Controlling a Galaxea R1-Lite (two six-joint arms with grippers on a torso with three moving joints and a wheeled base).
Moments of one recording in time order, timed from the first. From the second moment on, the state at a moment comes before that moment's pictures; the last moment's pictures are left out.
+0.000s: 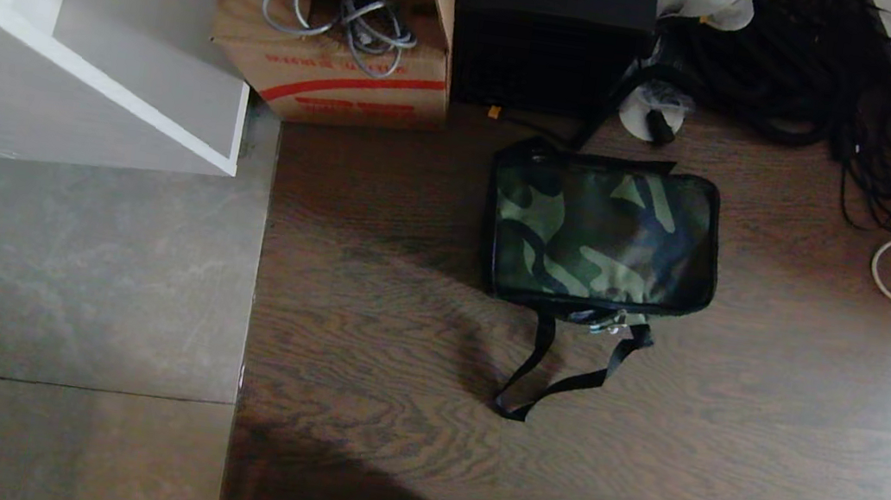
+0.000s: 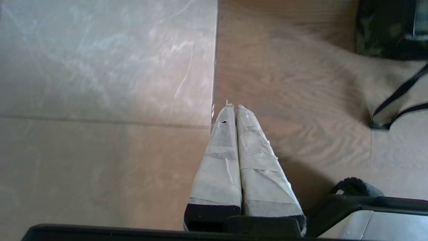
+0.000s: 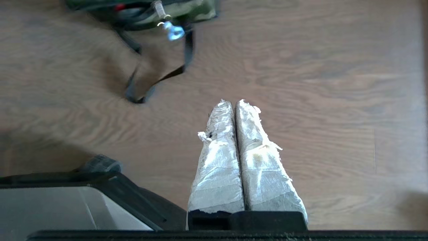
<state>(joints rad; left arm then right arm) 0.00 0.00 0.00 -0.02 0.02 -0.04 0.00 0.00 0.00 0.00 0.01 0.04</state>
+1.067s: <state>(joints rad) 0.00 0.00 0.00 -0.02 0.02 -0.04 0.00 0.47 -0.68 0.47 0.15 0.22</state>
